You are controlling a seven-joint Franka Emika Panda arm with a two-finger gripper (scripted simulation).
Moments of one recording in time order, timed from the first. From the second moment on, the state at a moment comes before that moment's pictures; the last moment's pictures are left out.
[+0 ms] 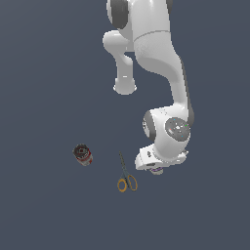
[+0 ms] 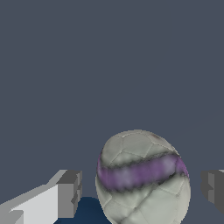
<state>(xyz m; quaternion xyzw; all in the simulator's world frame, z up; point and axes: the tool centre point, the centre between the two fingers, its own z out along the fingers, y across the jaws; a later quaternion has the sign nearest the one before) 0.094 0.143 0.045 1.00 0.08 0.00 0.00</state>
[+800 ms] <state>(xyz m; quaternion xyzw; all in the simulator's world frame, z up) 0.095 0.144 0.037 1.00 0.08 0.00 0.00</state>
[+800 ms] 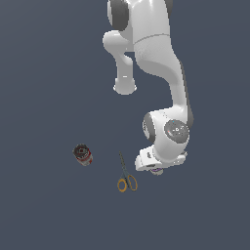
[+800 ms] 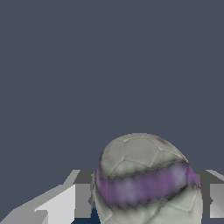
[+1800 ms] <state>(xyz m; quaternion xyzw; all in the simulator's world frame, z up) 0.056 0.138 0.113 1.00 0.08 0.00 0.00</state>
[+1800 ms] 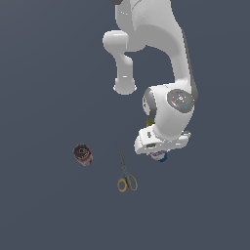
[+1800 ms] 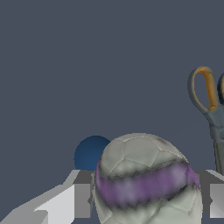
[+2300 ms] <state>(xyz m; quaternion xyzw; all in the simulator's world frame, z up) 0.015 0.131 0.198 1.00 0.08 0.00 0.00</state>
